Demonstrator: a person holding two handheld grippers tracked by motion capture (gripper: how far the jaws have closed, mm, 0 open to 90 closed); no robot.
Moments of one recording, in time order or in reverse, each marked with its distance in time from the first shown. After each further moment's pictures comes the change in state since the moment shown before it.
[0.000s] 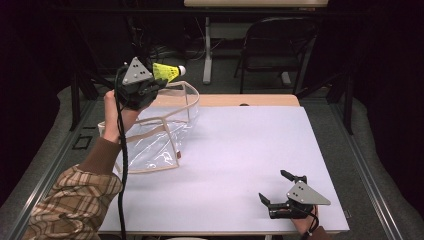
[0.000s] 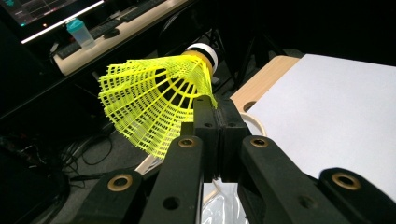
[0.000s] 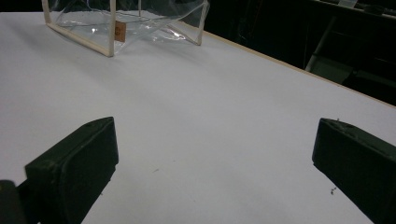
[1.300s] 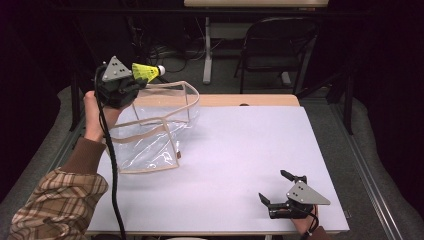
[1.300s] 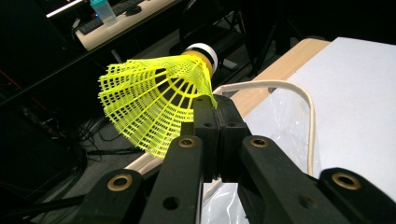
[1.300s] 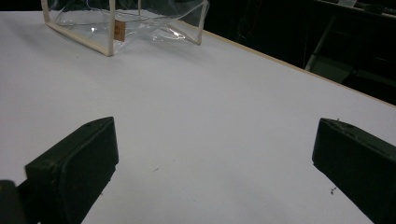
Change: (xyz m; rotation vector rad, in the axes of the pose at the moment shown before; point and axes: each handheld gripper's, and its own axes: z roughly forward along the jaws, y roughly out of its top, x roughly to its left) left arm 0.032 -0.021 -0.017 0.065 0.062 -0.046; right arm 0.000 0.000 0.000 0.004 -0.001 0.003
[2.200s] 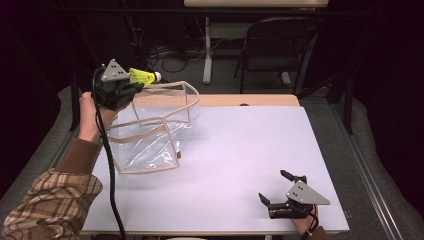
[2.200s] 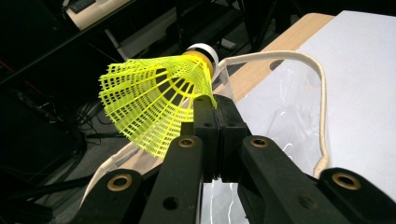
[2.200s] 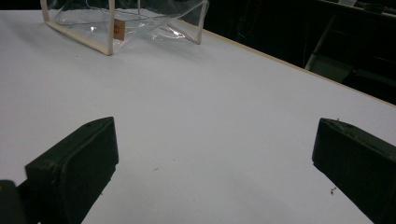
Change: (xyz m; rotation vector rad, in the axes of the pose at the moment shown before) left arm 0.009 -0.009 0.003 0.085 -0.021 0.008; right arm 0.000 0.000 0.000 0.006 -0.001 -0.004
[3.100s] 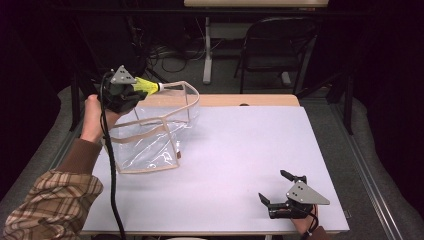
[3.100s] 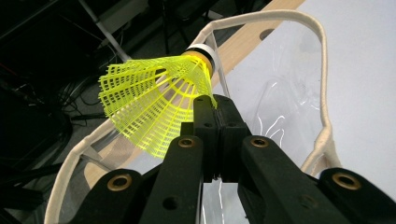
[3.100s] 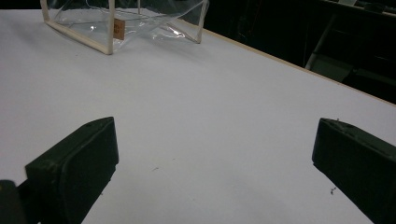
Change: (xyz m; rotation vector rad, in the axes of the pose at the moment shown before) left arm -0.001 -0.009 0.018 0.108 -0.057 0.018; right arm 0.000 0.000 0.000 0.002 -0.001 0.002
